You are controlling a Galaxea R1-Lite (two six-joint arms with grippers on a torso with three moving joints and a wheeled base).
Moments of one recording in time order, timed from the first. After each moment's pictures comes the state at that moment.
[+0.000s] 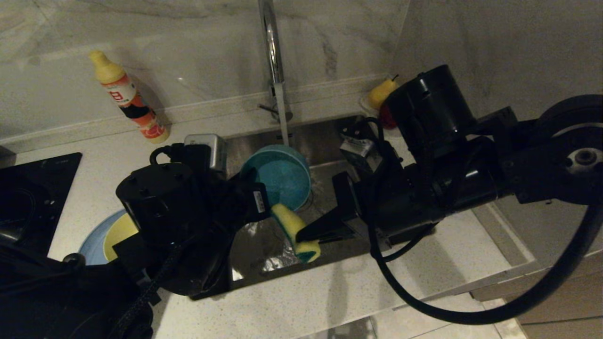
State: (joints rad) left arm -0.68 1.75 -0.67 -1.15 0.53 -0.03; right arm 0.78 1.78 -1.57 0.37 0.59 0.76
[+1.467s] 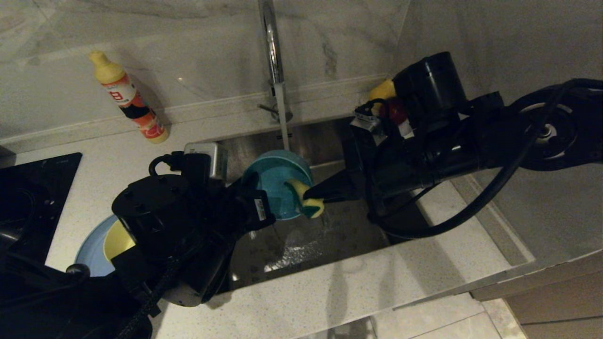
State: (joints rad) left arm -0.70 1.75 -0.61 -1.24 0.52 -0.01; right arm 0.66 1.87 -1.70 0.34 0.67 0.79
